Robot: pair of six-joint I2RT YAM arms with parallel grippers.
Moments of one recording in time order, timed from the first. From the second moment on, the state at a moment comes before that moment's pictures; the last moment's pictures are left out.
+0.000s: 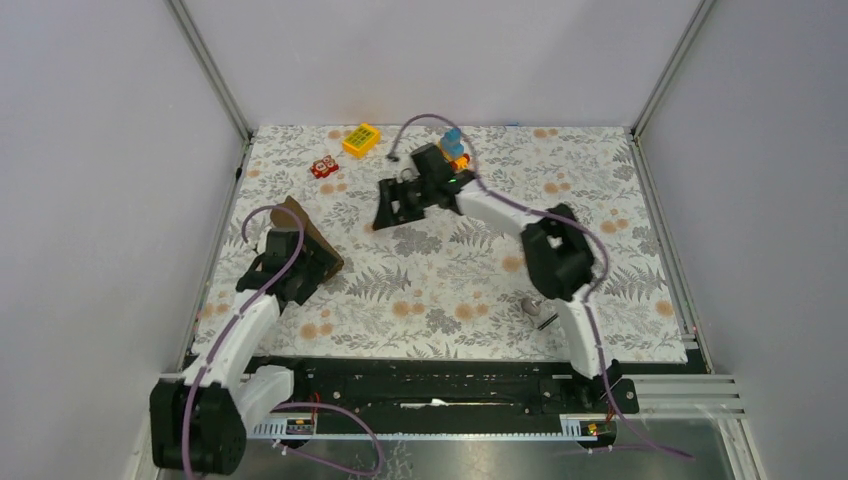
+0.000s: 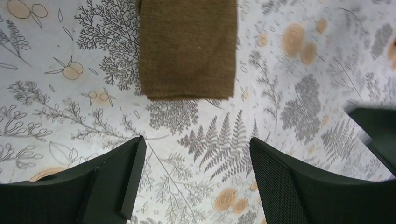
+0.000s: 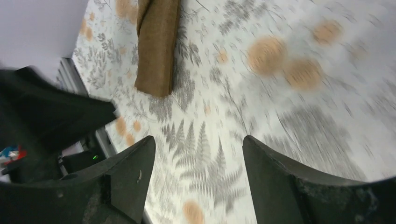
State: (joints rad) left arm -0.12 0.92 0.57 -0.52 -0.08 -0.94; right arm 0.72 2.32 1.91 -0.35 -0.56 0.37
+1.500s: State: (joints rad) left arm -0.12 1.38 0.87 0.07 0.44 -0.95; right arm 0.59 1.35 1.01 -0.51 -0.18 0.40
